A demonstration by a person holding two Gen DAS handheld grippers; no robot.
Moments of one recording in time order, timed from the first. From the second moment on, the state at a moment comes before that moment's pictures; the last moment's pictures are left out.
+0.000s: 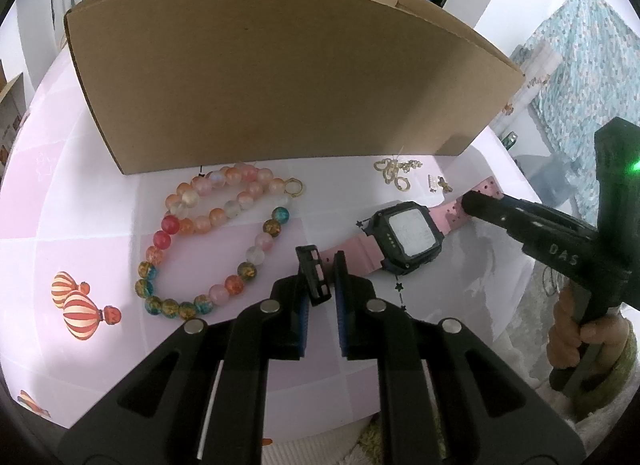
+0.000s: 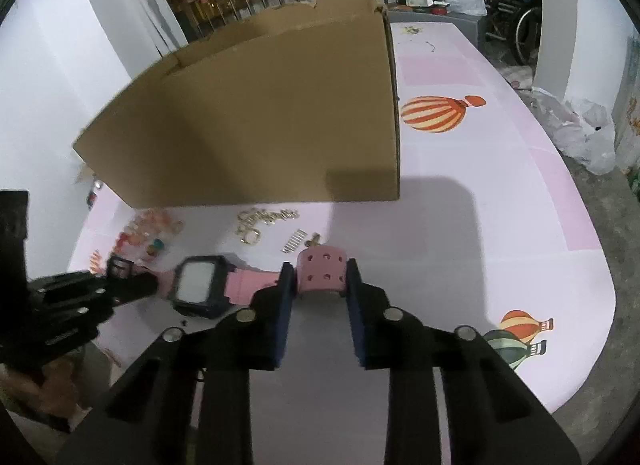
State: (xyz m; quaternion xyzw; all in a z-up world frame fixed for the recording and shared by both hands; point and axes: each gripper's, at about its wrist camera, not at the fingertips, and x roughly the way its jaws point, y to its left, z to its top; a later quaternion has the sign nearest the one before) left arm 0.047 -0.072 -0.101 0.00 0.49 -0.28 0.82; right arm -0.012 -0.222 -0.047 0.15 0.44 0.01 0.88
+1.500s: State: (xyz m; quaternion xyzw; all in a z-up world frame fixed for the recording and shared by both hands) left arm 0.308 -0.128 -0.020 0.10 0.54 -0.20 0.81; right arm 0.260 -0.228 0.019 0.08 0.55 0.06 0.83
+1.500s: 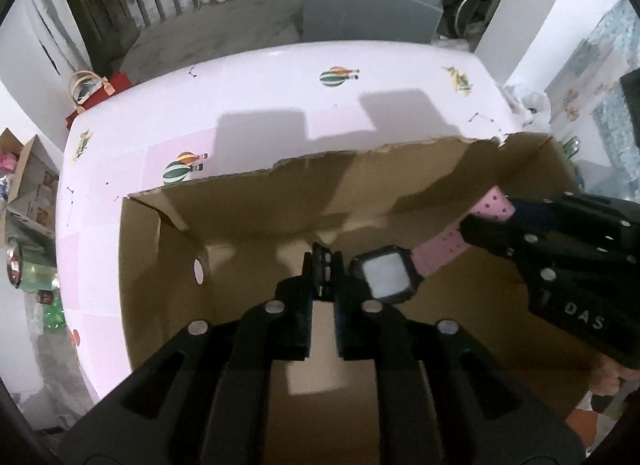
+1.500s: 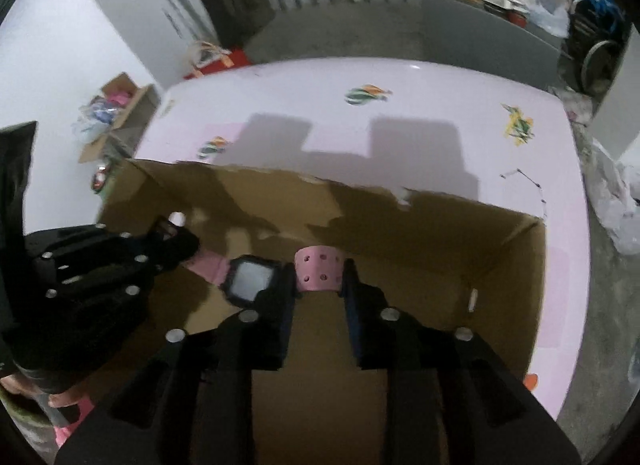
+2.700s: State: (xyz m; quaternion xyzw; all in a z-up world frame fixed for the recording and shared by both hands) left arm 0.076 0.037 0.018 0.03 0.36 -0.21 0.91; right arm 0.011 -0.220 0.070 0.09 0.32 0.15 0.93
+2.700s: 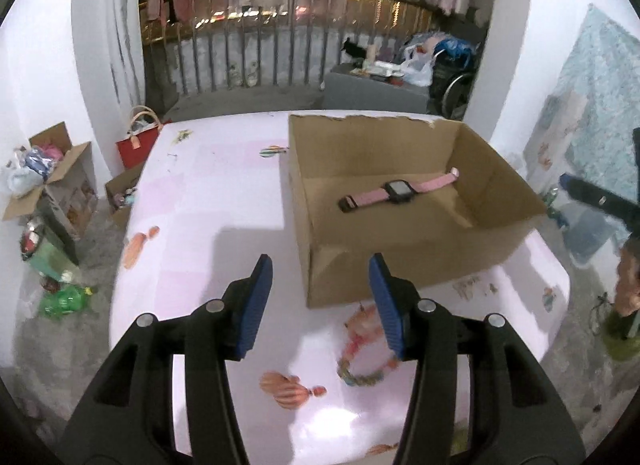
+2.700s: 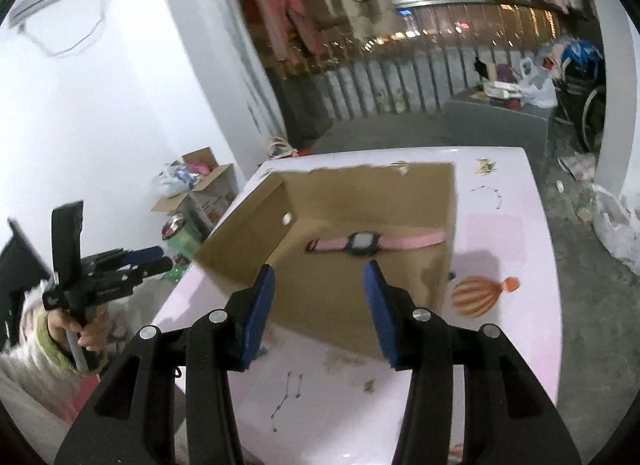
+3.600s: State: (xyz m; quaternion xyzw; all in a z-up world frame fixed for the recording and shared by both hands) left arm 0.063 0.008 -0.104 0.11 0.40 -0.25 0.87; right arm 0.059 -0.101 -0.047 -0.02 0.41 0.22 0.88
